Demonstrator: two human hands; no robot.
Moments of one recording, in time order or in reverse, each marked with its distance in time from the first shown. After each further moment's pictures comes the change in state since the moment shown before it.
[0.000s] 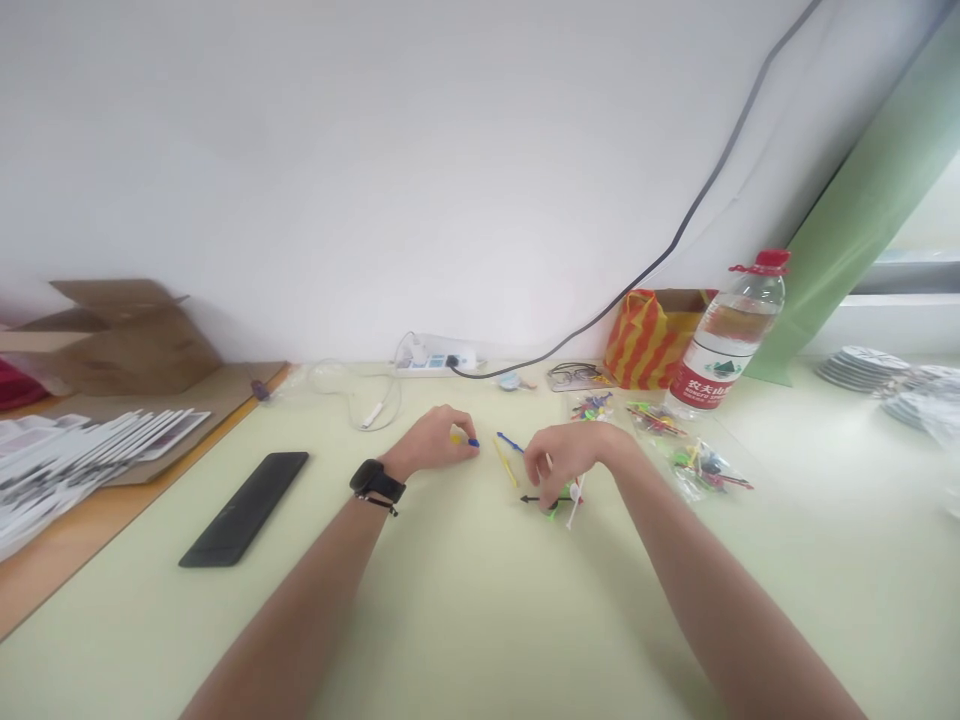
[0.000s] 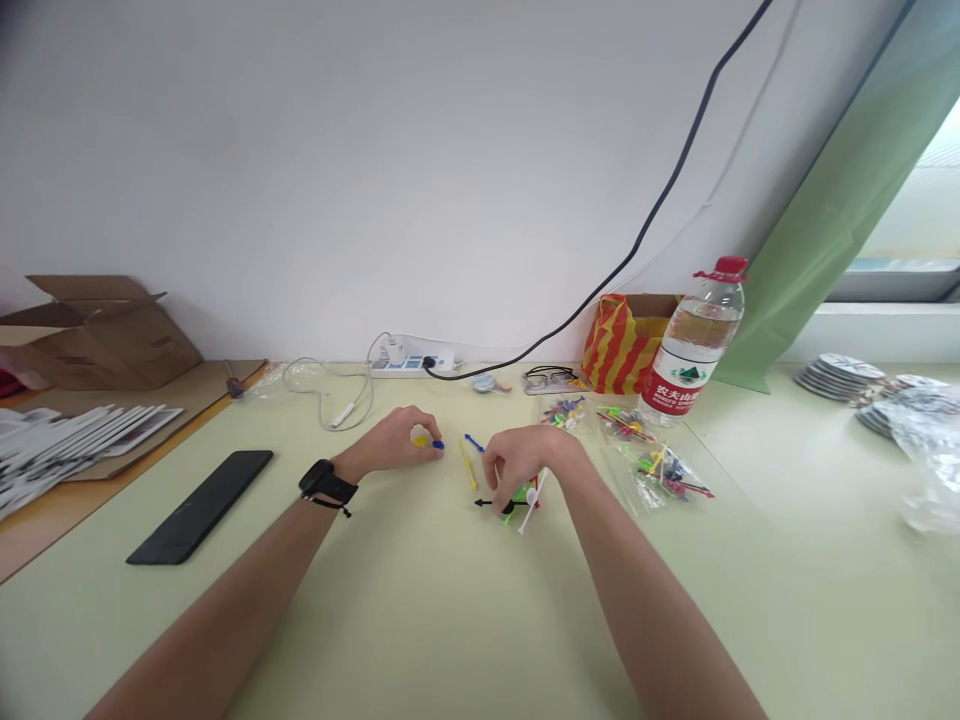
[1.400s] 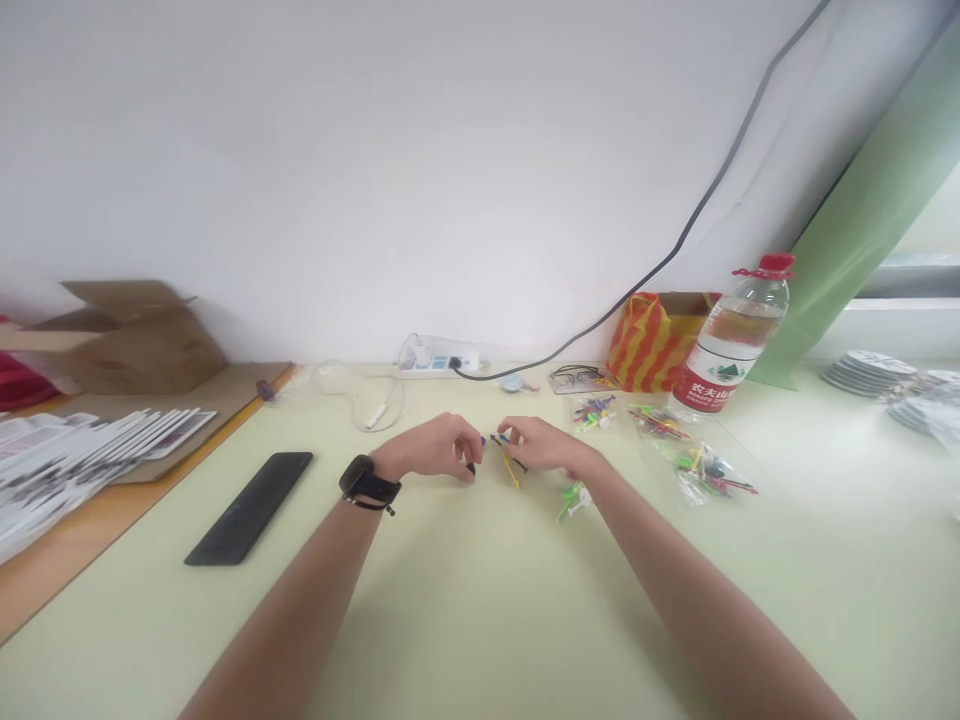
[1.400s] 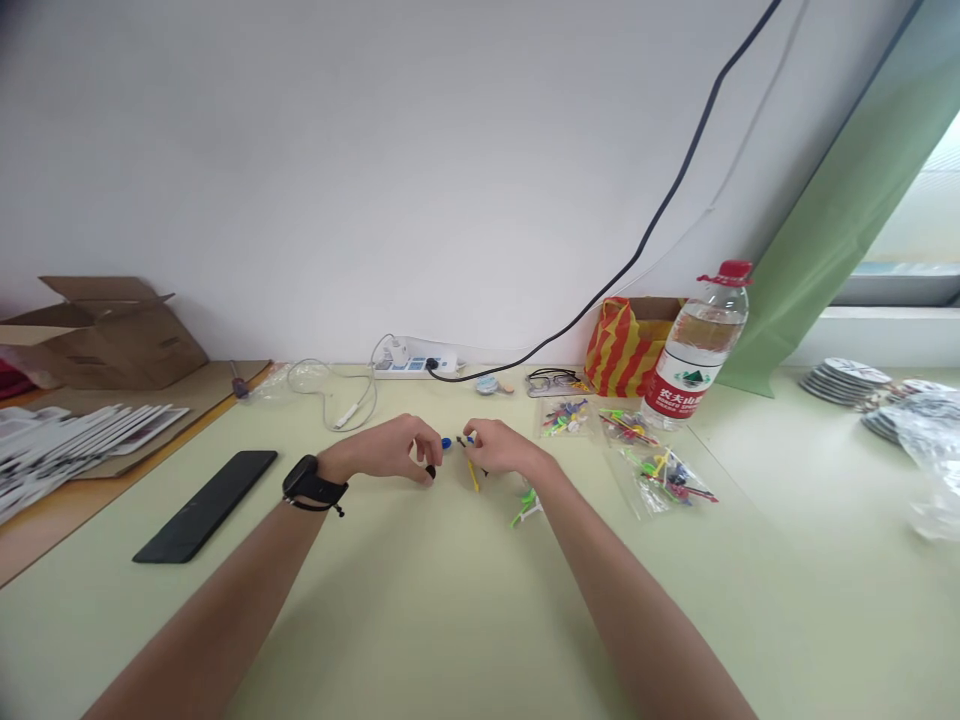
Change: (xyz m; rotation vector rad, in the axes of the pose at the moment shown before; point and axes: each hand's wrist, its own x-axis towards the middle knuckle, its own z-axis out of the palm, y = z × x) left_hand -0.007 0.018 -0.026 -0.200 -0.341 0.043; right_hand 0.042 -0.005 0.023 0.197 0.487 -0.048
